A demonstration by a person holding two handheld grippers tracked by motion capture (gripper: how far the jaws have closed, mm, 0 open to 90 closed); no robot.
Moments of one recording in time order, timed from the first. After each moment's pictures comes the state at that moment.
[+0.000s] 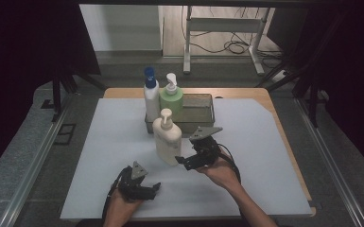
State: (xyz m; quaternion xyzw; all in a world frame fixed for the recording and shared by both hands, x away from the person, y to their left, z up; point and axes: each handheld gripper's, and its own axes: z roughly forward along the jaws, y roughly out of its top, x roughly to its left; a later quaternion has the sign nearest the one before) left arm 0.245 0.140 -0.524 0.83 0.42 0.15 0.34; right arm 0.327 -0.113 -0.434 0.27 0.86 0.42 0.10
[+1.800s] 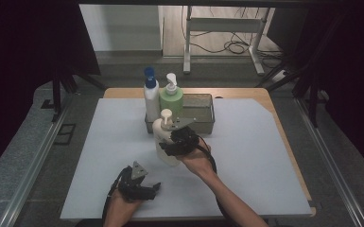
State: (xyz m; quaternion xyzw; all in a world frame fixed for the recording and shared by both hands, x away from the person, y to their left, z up) left arm 0.245 0.140 -0.524 0.83 0.41 0.15 0.34; right arm 0.354 -0.053 -0.434 0.28 0.86 0.40 0.14
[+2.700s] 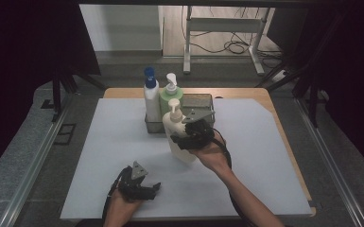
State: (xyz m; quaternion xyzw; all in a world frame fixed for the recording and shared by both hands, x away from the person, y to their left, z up) left arm 0.245 0.140 -0.524 0.83 0.41 0.15 0.34; right arm 0.350 -0.090 -0.394 0.28 0.85 0.41 0.16
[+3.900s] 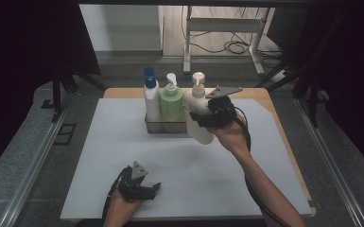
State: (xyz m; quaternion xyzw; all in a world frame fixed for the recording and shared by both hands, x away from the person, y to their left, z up) left arm 0.245 0.140 -0.524 0.83 0.42 0.15 0.34; right arm 0.380 -0.141 -0.341 0.32 0.82 0.43 0.19
